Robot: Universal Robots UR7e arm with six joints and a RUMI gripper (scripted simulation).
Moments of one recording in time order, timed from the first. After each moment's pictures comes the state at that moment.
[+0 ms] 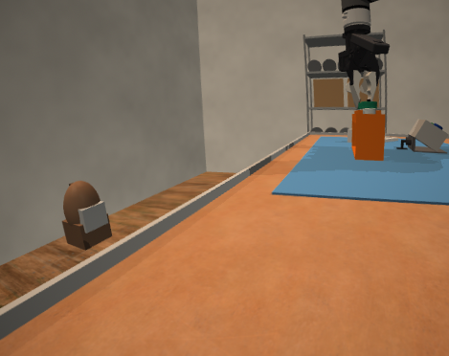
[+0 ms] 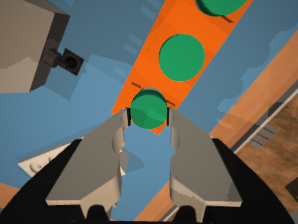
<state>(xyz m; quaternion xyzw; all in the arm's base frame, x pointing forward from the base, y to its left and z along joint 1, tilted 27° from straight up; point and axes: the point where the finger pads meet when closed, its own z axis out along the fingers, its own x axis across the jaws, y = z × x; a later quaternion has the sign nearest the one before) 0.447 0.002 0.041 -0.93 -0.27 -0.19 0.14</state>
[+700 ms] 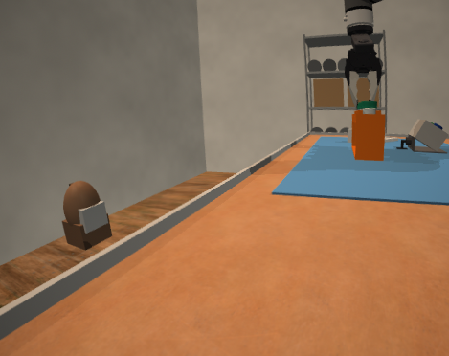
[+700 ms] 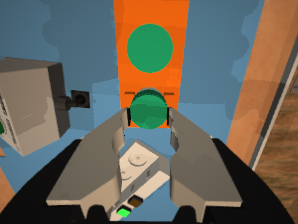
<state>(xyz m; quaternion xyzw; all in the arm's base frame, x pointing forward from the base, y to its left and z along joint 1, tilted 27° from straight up) 0.447 0.002 0.040 -0.97 -0.04 -0.15 0.18</state>
